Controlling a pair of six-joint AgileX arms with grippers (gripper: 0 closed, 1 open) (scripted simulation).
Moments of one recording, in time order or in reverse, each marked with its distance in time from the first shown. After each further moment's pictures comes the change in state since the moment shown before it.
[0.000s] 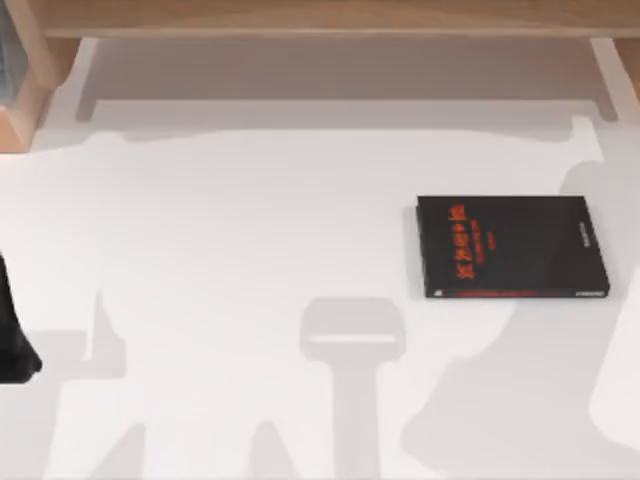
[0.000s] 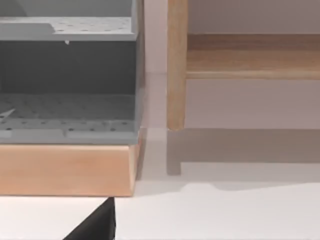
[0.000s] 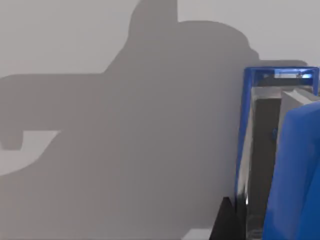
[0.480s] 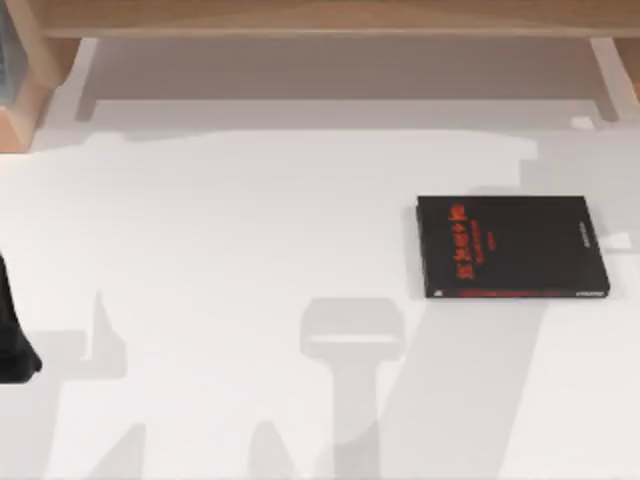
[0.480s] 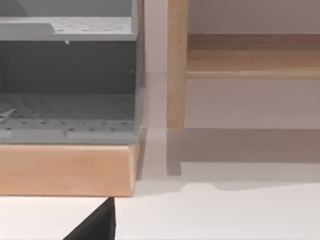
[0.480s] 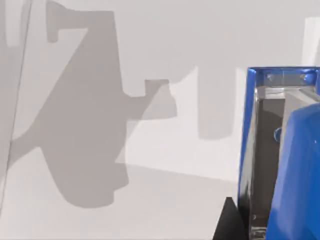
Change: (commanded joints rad) left arm 0.000 0.000 0.000 0.000 0.000 0.000; right arm 0.019 -0.240 -0.081 -0.009 0.045 0.066
